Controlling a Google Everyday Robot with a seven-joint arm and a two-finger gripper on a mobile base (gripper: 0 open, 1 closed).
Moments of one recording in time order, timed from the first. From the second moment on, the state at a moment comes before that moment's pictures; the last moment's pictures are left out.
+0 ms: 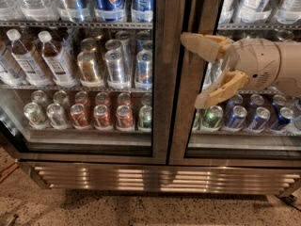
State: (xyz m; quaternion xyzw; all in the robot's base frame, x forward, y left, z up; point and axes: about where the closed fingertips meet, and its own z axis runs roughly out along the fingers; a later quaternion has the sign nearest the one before) arm 0.457 -0.079 1.004 -0.51 0.49 0.47 0.54
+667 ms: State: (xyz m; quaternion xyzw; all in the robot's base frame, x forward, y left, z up) arm 0.456 -0.103 1.019 -0.48 0.50 0.46 0.56
